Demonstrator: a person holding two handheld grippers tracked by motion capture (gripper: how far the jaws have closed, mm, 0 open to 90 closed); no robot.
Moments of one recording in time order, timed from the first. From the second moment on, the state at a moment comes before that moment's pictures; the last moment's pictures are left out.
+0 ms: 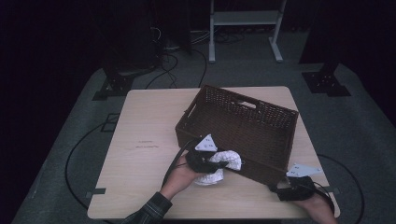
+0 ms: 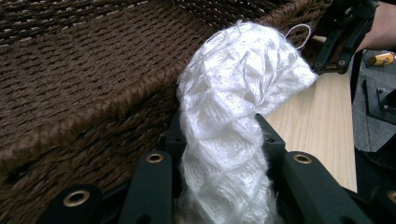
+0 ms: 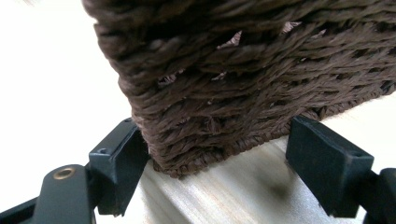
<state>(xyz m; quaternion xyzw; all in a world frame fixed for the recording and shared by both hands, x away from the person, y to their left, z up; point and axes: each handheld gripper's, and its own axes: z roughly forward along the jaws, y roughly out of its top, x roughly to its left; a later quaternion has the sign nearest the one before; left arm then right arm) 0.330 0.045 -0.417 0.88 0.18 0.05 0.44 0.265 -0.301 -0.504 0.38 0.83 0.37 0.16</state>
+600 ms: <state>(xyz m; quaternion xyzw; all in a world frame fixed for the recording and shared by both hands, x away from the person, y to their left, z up) 0.332 0.021 -0.455 0.90 0.17 0.02 0.40 0.265 -0.301 -0.504 0.38 0.83 0.37 0.16</state>
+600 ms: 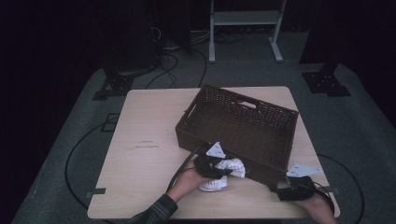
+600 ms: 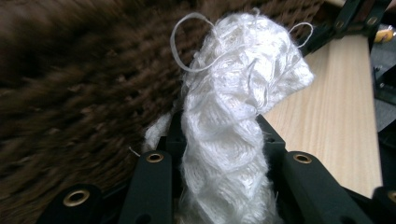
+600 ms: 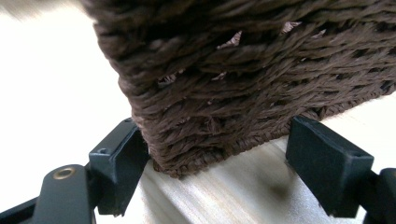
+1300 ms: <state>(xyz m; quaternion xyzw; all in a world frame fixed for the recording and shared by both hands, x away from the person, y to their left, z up) 0.328 0.014 -0.459 0.91 0.16 0.02 0.38 0.265 -0.301 -0.504 0.38 0.83 0.37 0.16</state>
